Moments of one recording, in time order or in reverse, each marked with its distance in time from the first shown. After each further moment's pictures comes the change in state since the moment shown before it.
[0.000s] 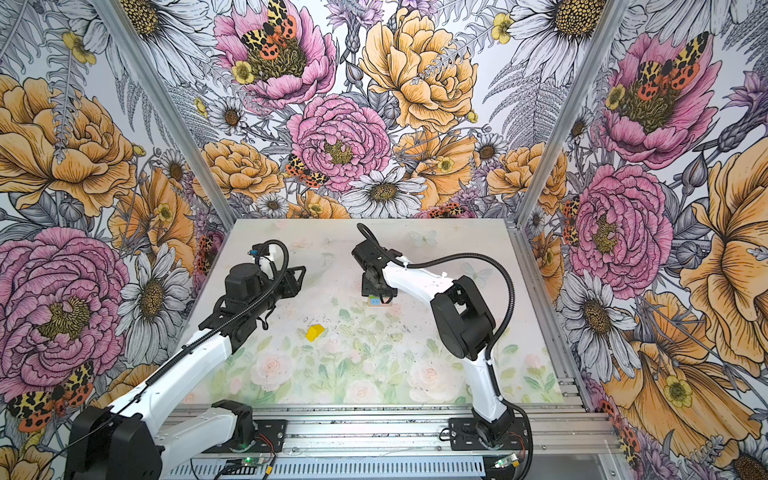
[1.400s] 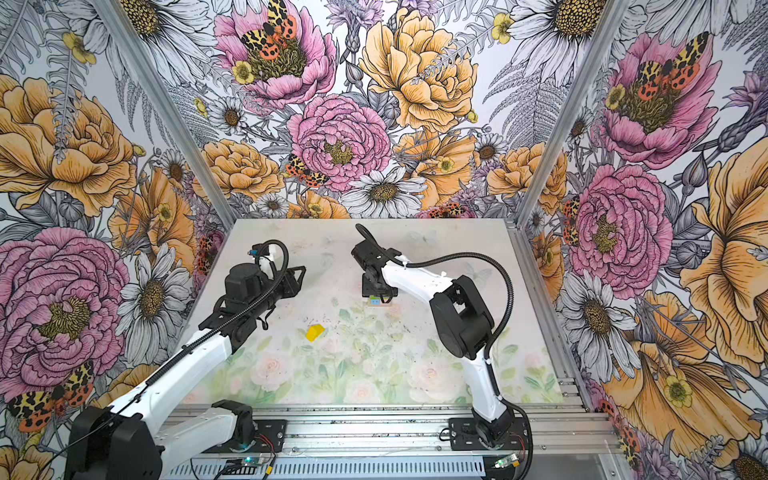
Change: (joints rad) left arm 0.001 0.000 0.000 0.000 0.000 0.000; right arm 0.000 0.012 0.021 -0.032 0.002 -0.028
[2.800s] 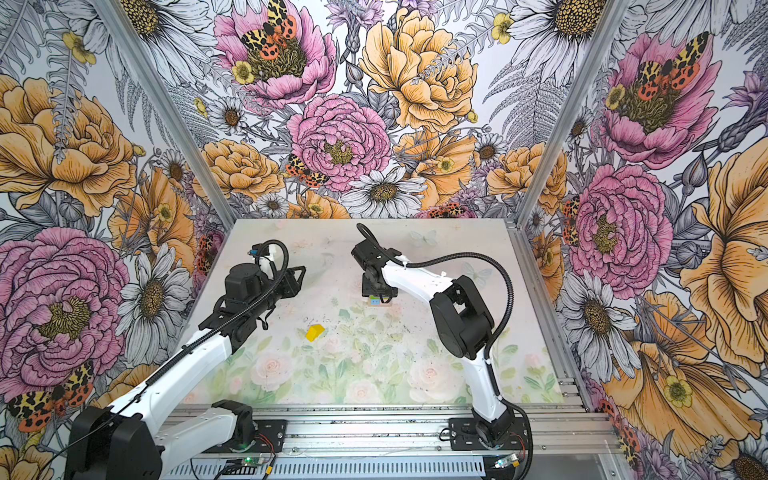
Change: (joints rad) left arm 0.000 0.000 0.000 0.000 0.000 0.000; right arm 0.000 0.000 0.000 0.000 0.000 0.030
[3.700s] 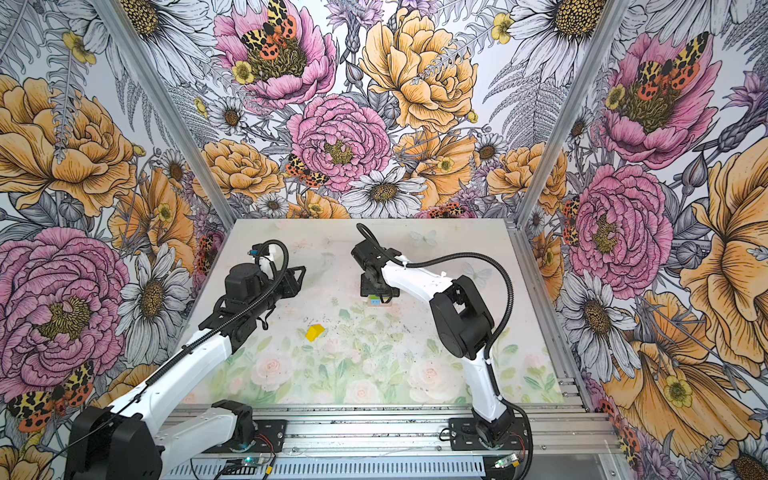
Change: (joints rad) left arm 0.000 0.000 0.000 0.000 0.000 0.000; right arm 0.002 0.000 0.000 0.000 0.013 0.004
